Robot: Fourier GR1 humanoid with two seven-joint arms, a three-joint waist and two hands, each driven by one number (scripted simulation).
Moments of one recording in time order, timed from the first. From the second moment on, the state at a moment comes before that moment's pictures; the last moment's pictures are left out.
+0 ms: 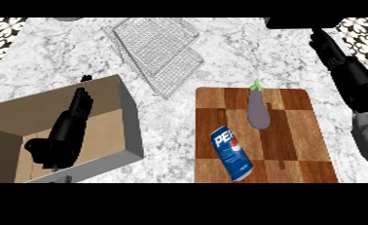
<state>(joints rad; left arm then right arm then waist) 0.01 0.32 -0.23 -1.66 0.12 0.28 0.02 -0.33 -0.55 0.08 -1.42 -0.14 0.04 -0.04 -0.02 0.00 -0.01</state>
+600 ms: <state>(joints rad) -0.10 0.31 -0.24 -1.59 0.17 0.10 -0.07 -0.47 -0.24 0.15 -1.02 -0.09 -0.29 0.55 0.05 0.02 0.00</state>
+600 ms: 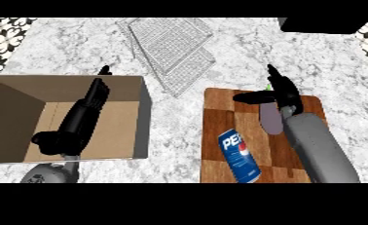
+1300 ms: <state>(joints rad) -0.15 0.29 -0.21 -1.48 0.19 0.03 -0.11 -1.00 -0.31 0.31 -0.67 0.01 0.17 0.97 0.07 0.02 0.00</state>
